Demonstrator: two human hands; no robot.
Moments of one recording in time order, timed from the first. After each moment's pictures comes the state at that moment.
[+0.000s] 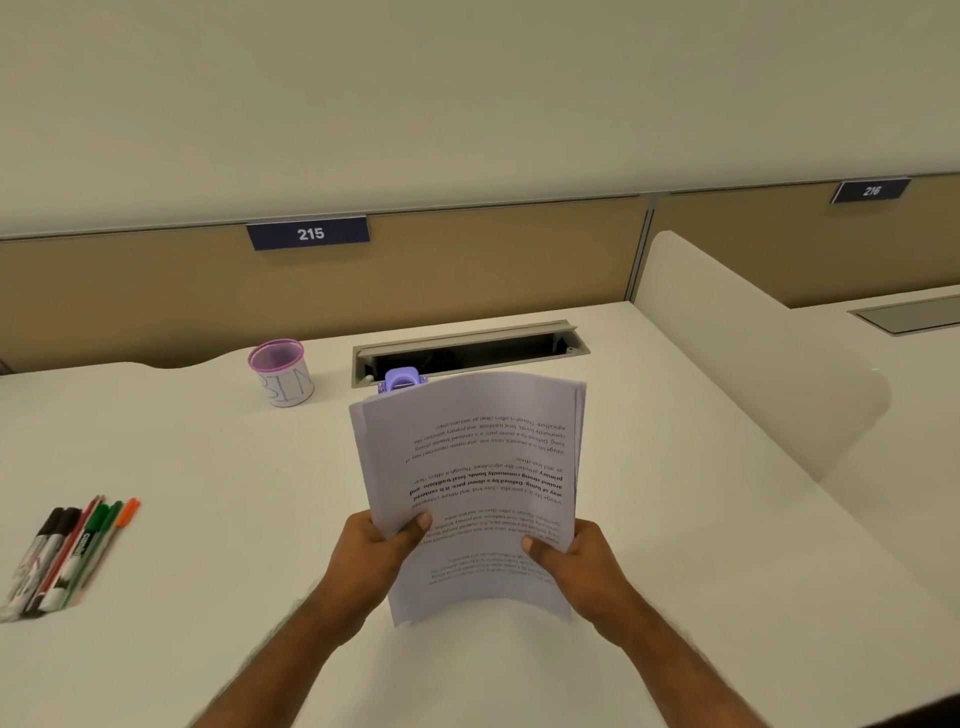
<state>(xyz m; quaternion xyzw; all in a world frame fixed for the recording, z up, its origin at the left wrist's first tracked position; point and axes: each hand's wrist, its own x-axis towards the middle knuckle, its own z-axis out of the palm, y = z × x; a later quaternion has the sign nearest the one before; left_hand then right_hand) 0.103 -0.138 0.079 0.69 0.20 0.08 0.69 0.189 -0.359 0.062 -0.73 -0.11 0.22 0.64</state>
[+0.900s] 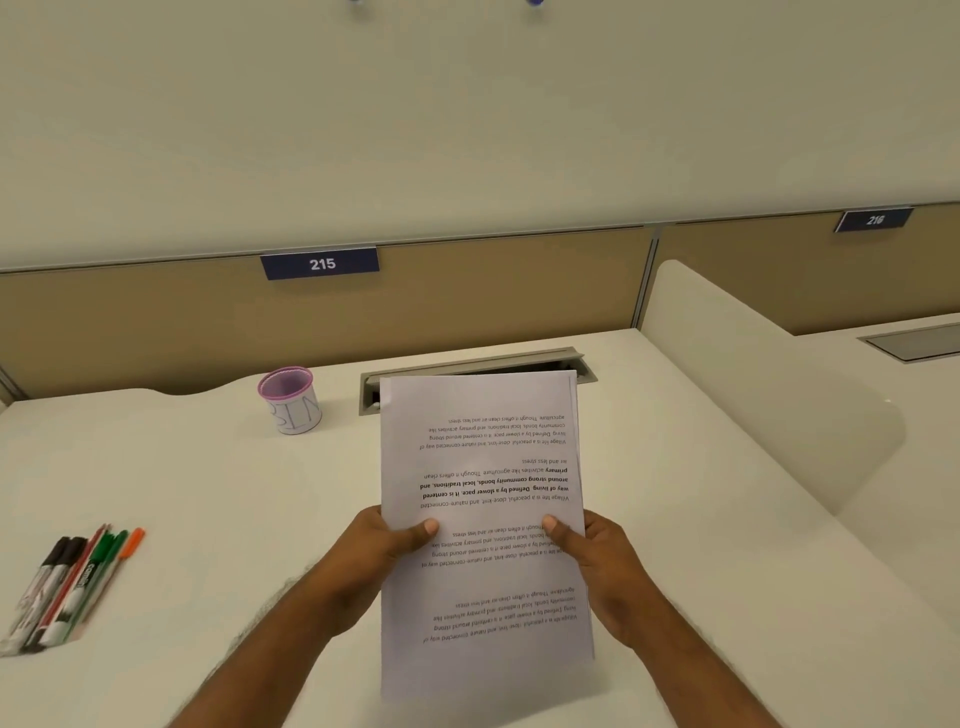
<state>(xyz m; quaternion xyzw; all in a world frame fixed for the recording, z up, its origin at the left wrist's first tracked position) 0.126 -0.113 0.107 0.63 0.15 -0.05 0.76 0.216 -0.356 0.090 -0.62 -0.05 0.26 0.74</state>
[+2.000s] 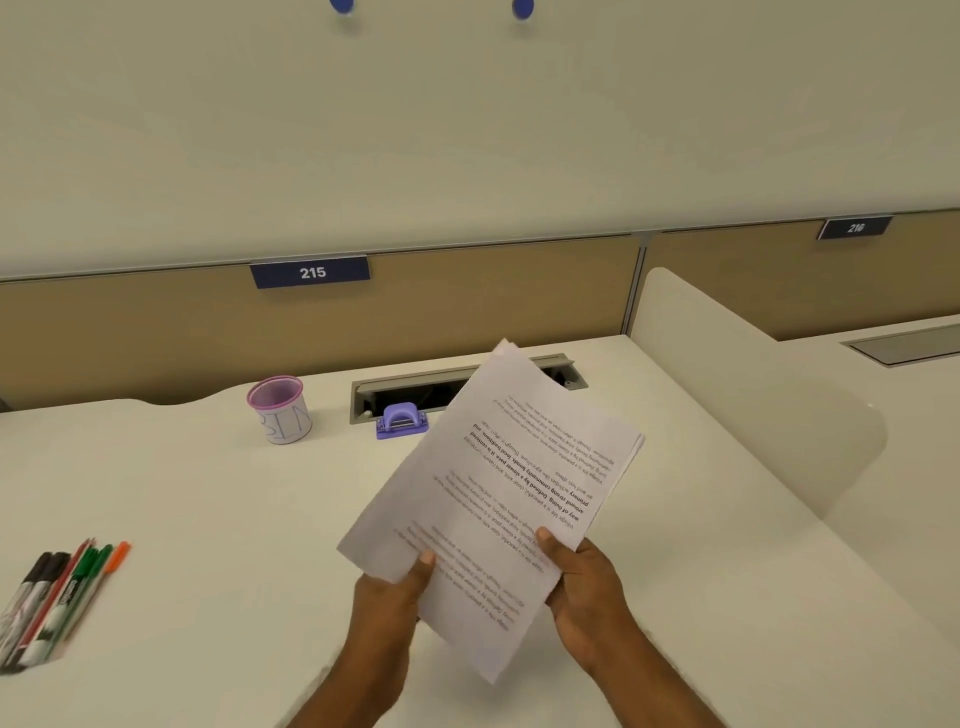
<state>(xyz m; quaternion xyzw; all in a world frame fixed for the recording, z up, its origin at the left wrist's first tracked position) 0.112 -0.169 0.071 0.52 0.26 0.16 0.80 0.202 -0.338 0.073 -0.49 0.09 0.22 0.84</state>
